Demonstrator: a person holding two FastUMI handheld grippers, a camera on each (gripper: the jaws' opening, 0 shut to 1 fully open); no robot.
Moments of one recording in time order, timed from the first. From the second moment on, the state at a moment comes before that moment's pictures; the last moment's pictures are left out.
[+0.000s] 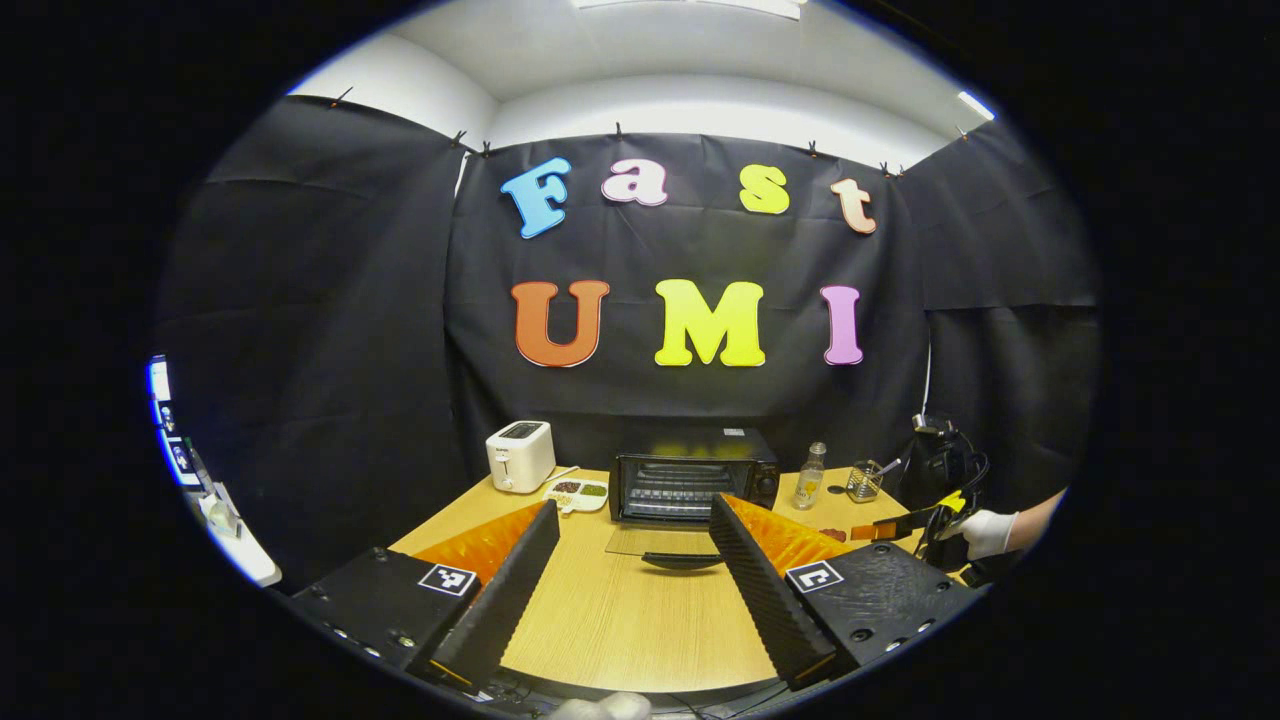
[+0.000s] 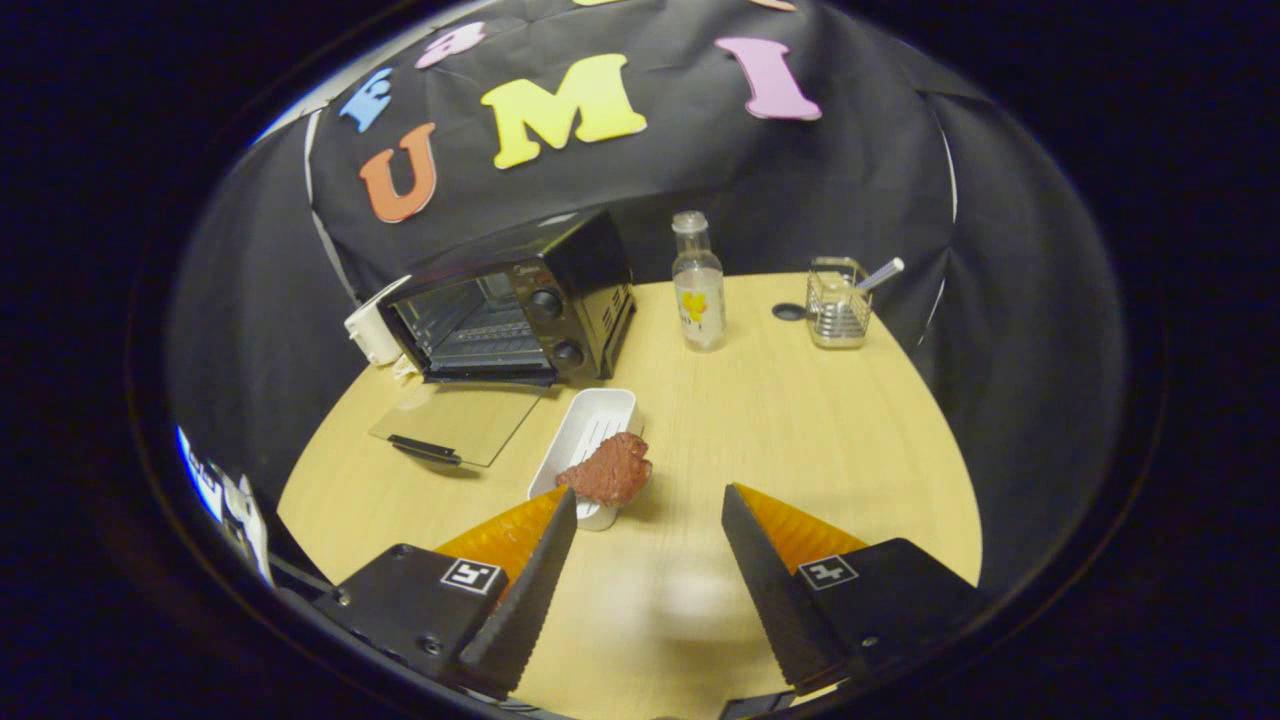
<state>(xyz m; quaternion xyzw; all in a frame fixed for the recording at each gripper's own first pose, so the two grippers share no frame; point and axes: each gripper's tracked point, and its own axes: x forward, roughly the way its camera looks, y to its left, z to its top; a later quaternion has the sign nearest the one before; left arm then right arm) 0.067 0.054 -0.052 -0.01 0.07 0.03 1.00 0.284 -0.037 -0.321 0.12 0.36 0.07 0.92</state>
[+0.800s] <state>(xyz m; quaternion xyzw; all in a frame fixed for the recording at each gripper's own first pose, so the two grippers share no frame) 0.120 0.029 -0.049 0.00 0.08 0.10 0.99 0.338 -0.007 -0.351 0.24 0.45 0.20 0.84</state>
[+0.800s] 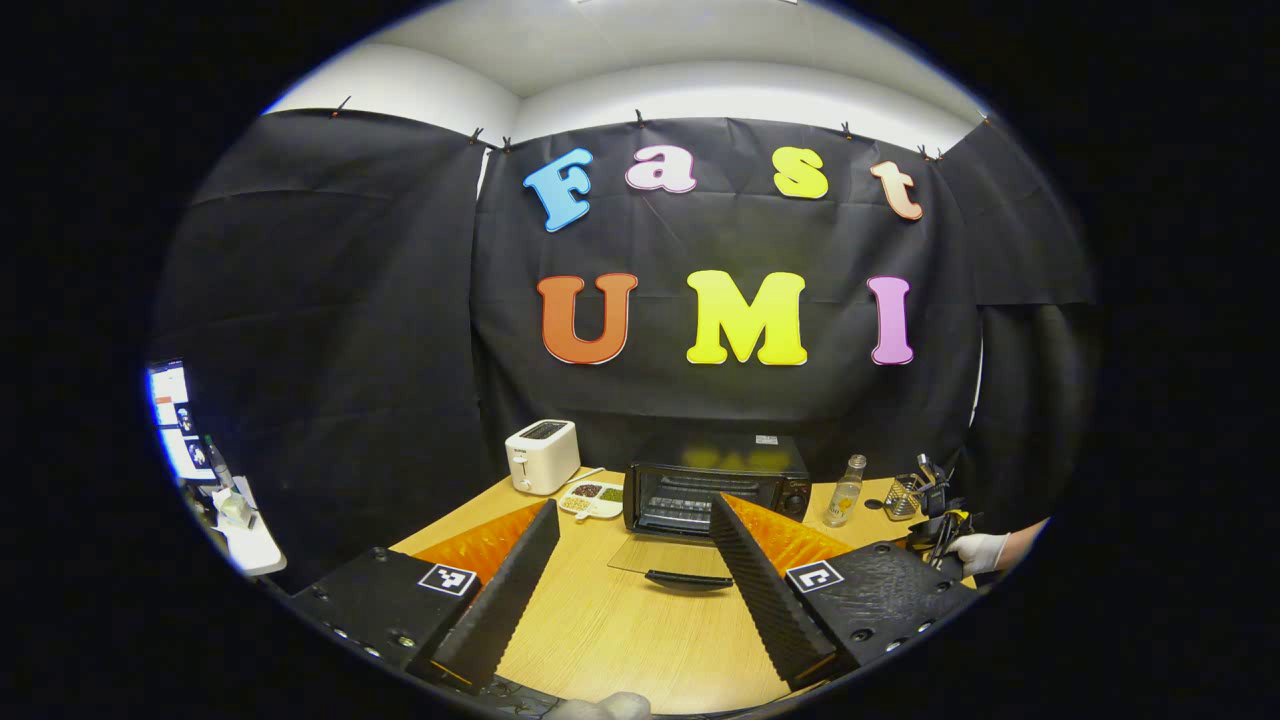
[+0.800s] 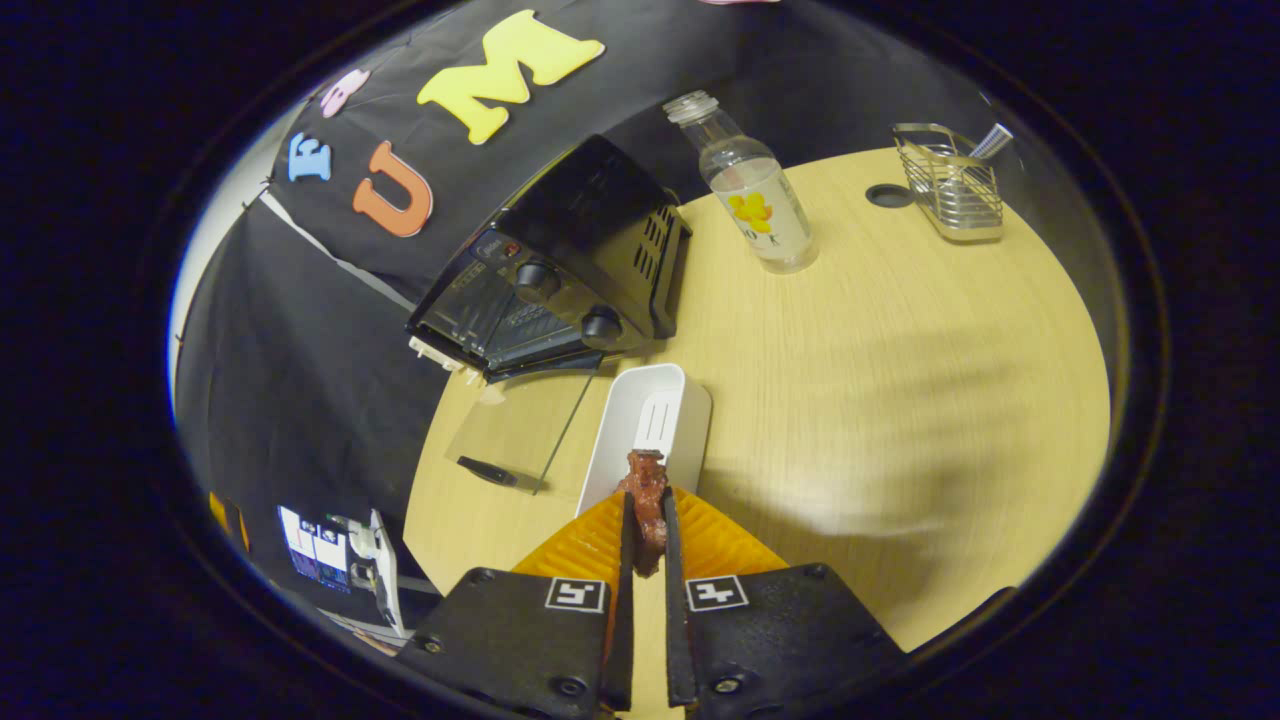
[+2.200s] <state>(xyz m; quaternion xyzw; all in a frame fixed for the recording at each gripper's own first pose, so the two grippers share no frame) 0.168 0.137 -0.080 0.03 0.13 0.03 0.99 0.466 0.232 -0.262 0.48 0.20 0.04 0.85</state>
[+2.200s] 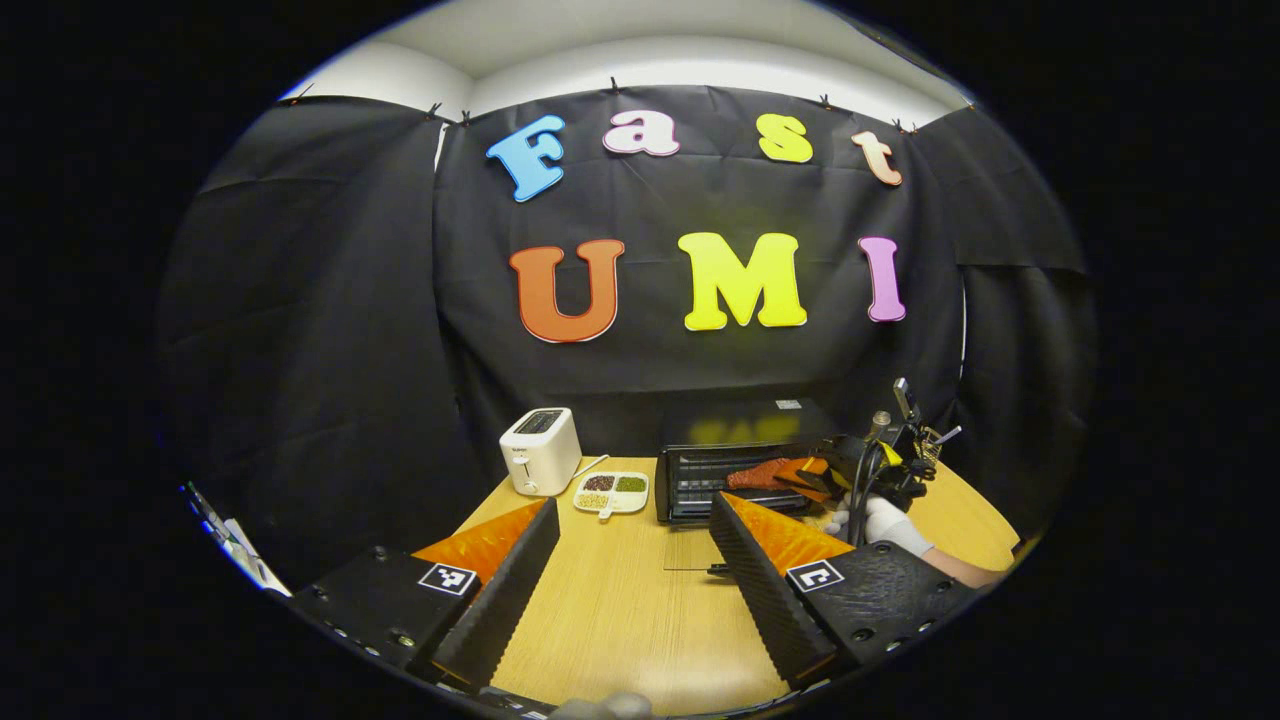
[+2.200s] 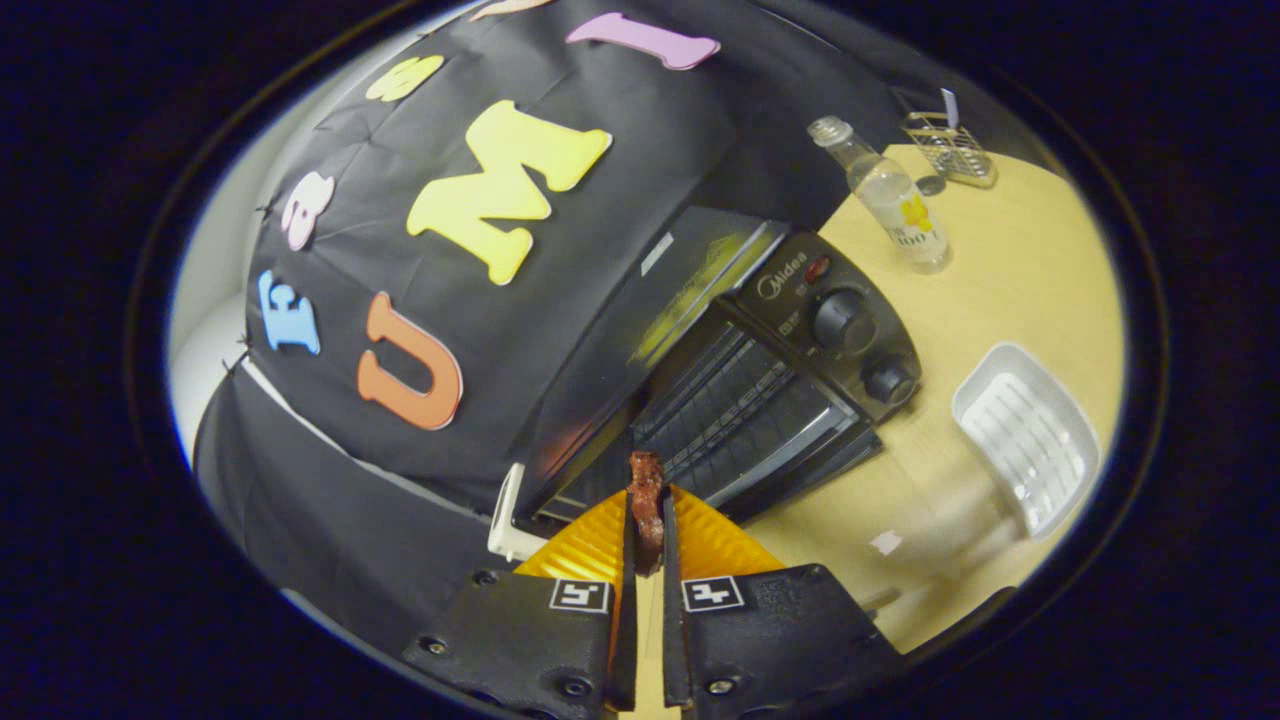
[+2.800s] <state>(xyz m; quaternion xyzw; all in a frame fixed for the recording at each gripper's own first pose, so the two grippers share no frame) 0.185 0.180 -0.095 0.01 0.14 0.03 0.99 0.544 0.241 -0.314 0.62 0.11 -0.07 0.77</state>
